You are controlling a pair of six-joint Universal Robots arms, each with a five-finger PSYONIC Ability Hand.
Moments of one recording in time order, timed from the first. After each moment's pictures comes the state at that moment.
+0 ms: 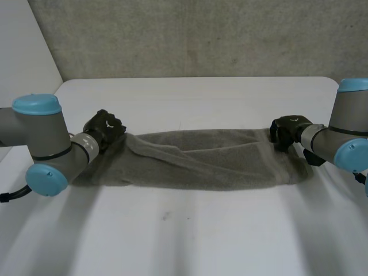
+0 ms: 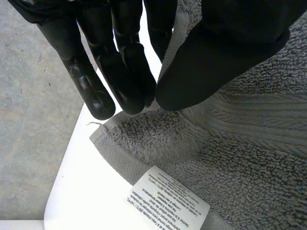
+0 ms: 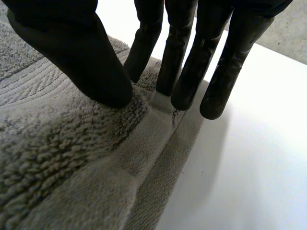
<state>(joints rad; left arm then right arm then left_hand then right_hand) 4.45 -2.33 -1.21 3.19 -1.37 4.08 1.72 -0.53 0.70 0.34 1.32 2.85 1.17 1.22 1.22 1.22 1.03 1.24 1.08 1.08 1.08 0.89</state>
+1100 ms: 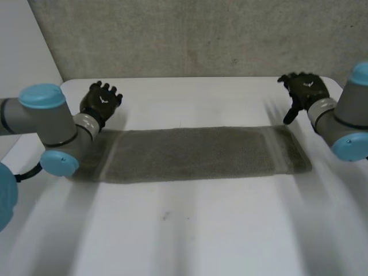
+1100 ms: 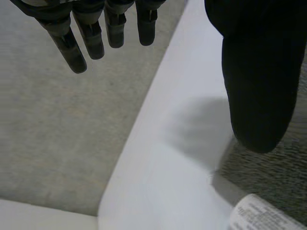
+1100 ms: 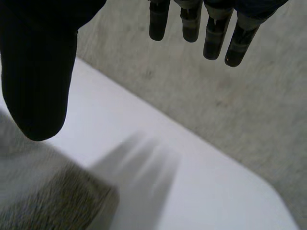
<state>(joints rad) 4.45 -2.45 -0.97 3.30 -1.45 3.99 1.73 -0.68 0.81 -0.01 1.39 2.86 0.18 0.18 0.18 0.18 0.04 0.19 0.17 0.17 0.18 0.03</state>
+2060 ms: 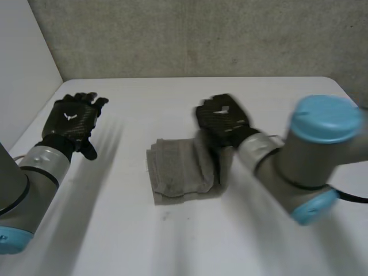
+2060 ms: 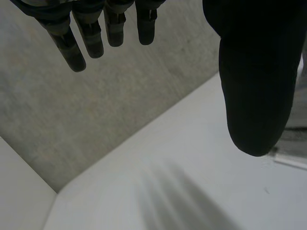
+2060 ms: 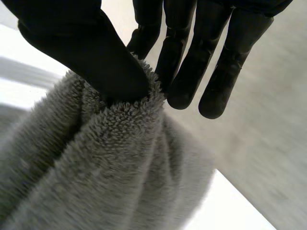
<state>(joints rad) 4.46 -1.72 -1.86 3.53 -1.47 3.45 2.16 -1.06 1.38 -0.25 1.31 2.79 0.17 0.16 0.17 0.17 0.03 1.38 1.21 1.21 1.22 1.03</state>
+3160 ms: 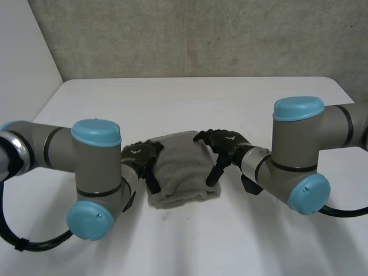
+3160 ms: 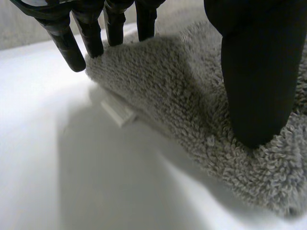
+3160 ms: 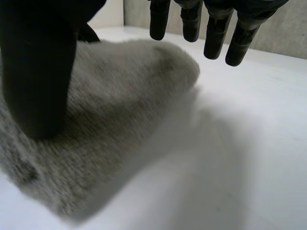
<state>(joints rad) 4.14 -2.26 -1.34 3.13 -1.68 3.06 2.08 -0.83 1.17 0.11 1.31 3.14 0.17 0.16 0.17 0.17 0.03 0.18 0.17 0.17 0.17 0.03</state>
